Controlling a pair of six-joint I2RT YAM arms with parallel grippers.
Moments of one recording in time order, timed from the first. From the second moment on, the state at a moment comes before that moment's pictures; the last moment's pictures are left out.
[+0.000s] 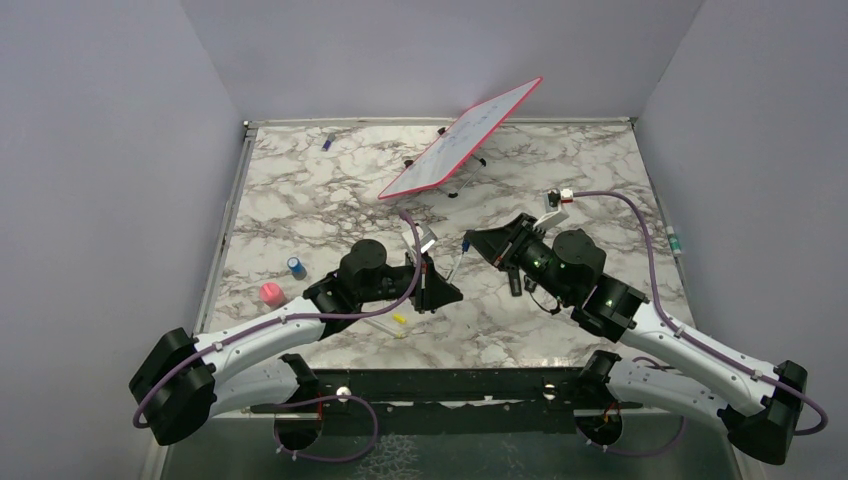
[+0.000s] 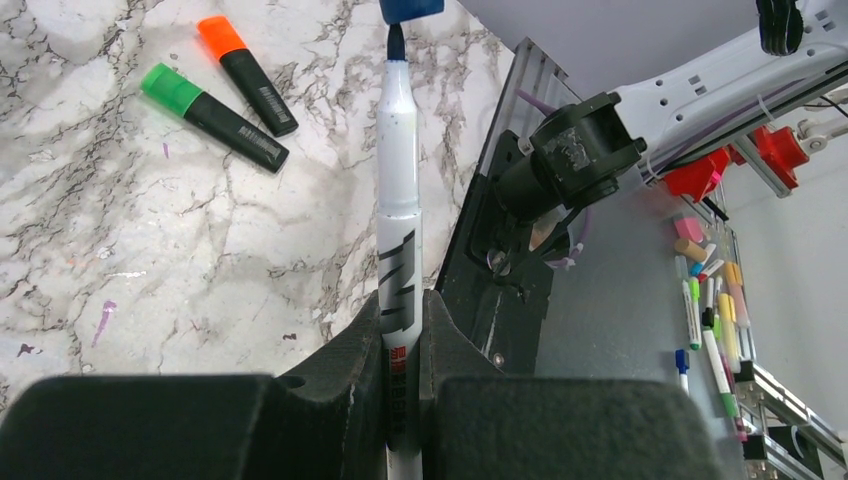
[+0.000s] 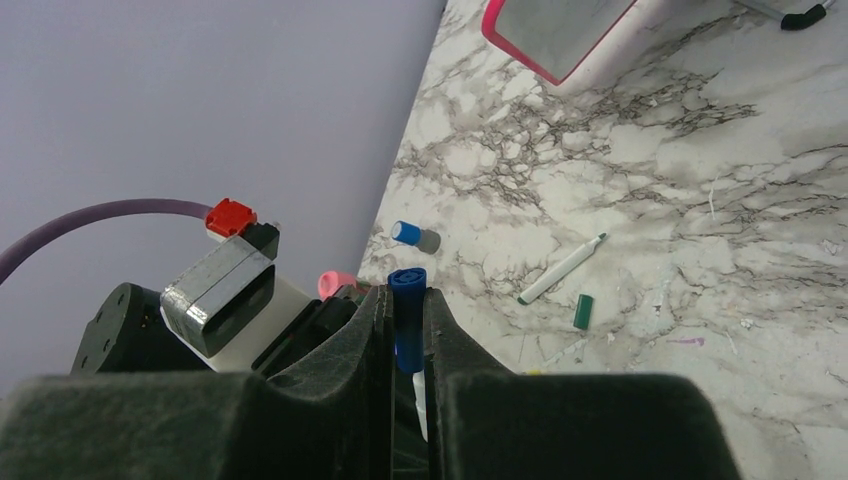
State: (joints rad) left arm -0.87 1.06 0.55 0.32 0.49 -0.49; right arm 0.89 0.85 0.73 0.01 0.21 0.89
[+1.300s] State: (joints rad) left arm -0.87 1.00 0.58 0.39 0.45 -0.52; right arm 0.89 0.84 0.69 0.11 -0.01 0.80
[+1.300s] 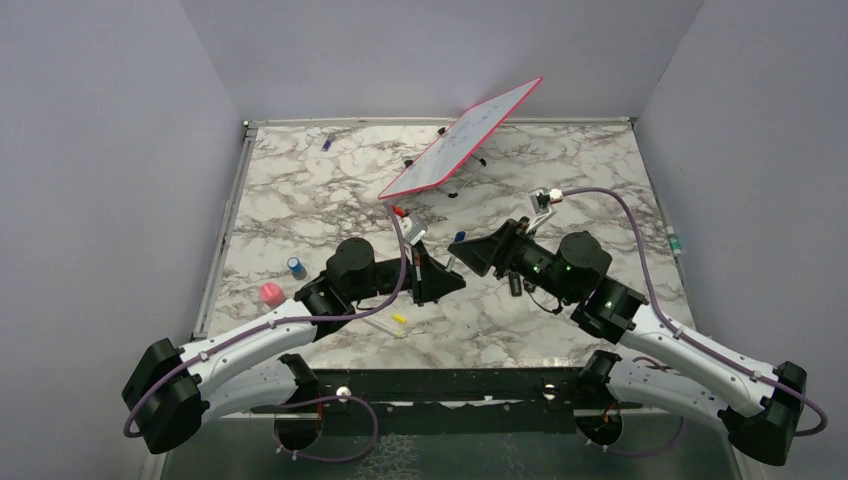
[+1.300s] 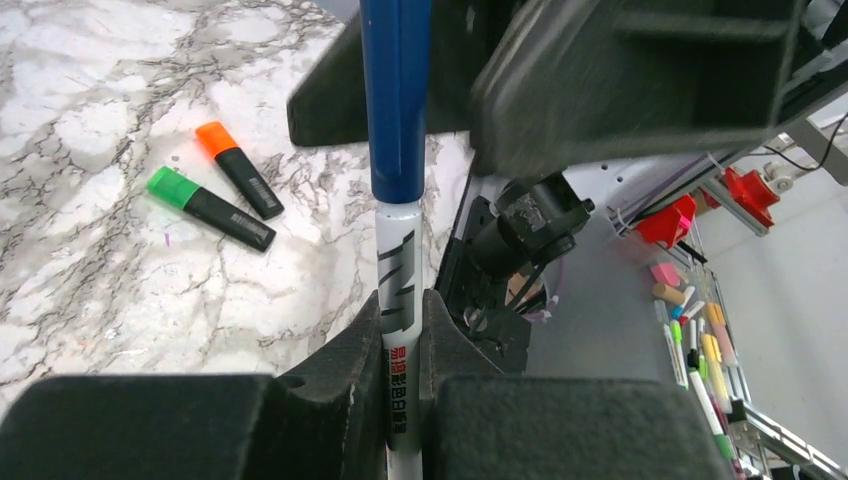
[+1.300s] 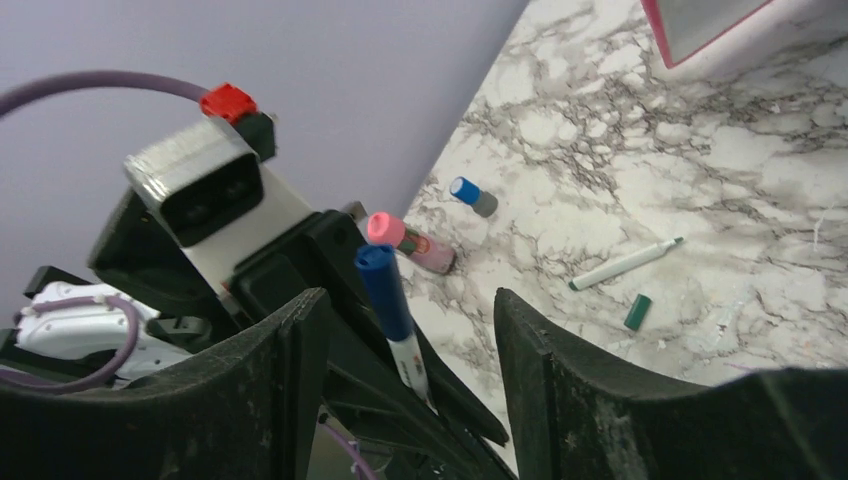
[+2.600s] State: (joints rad) left arm -0.87 1.05 0.80 0.12 0.56 -0.45; right arm 0.86 0.86 0.79 0.14 -0.07 0.74
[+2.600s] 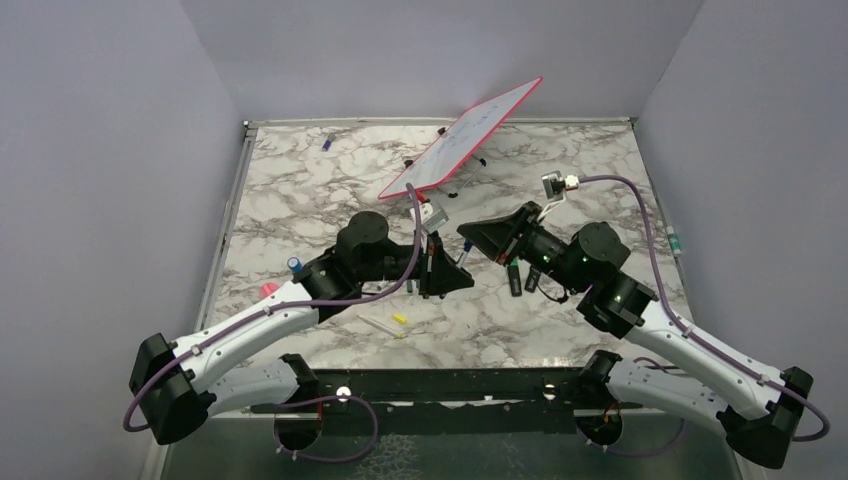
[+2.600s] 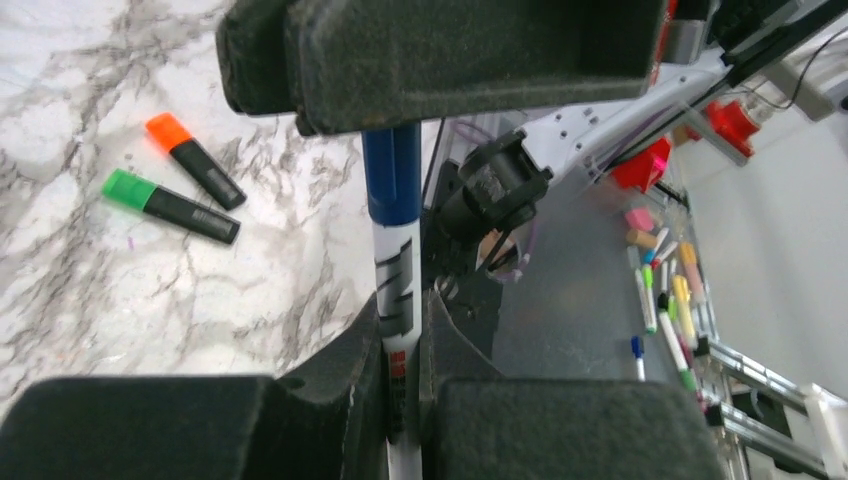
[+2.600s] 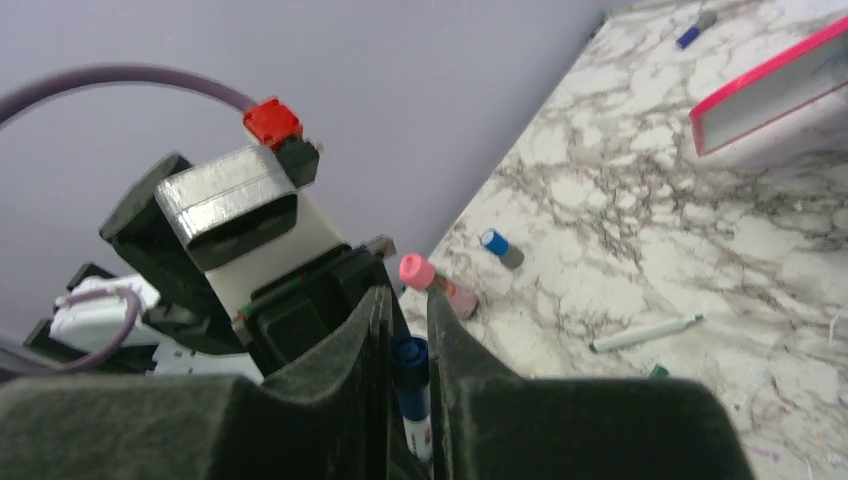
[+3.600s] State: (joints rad) left arm -0.82 1.08 0.55 0.16 0.56 -0.43; right arm 0.89 0.82 0.77 -0.24 0.14 0.81
